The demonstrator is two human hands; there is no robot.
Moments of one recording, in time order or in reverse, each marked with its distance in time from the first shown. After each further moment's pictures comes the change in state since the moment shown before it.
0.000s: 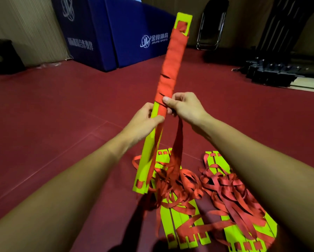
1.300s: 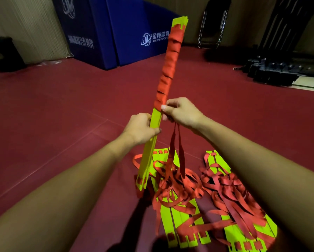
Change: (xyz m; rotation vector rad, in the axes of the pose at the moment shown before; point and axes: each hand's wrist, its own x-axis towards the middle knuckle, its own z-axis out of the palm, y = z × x) left_hand 0.002 -0.016 -0.008 0.576 0.007 -0.099; right_hand -0.004 0.004 0.009 -0.159 -0.167 0.003
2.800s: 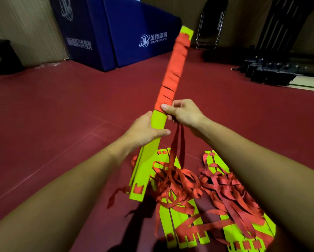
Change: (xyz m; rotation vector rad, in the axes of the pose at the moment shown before) left_hand -0.001 0.009 0.009 -0.282 -0.052 0.051; right_hand -0.001 0.012 -0.007 0.183 0.094 0.114
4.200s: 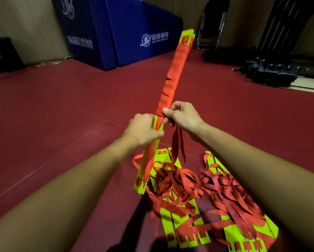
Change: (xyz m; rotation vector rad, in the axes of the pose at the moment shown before) left_hand -0.012 0.009 -0.012 0.397 0.066 0.045; right_hand -0.003 0.001 0.018 -0.007 0.066 0.023
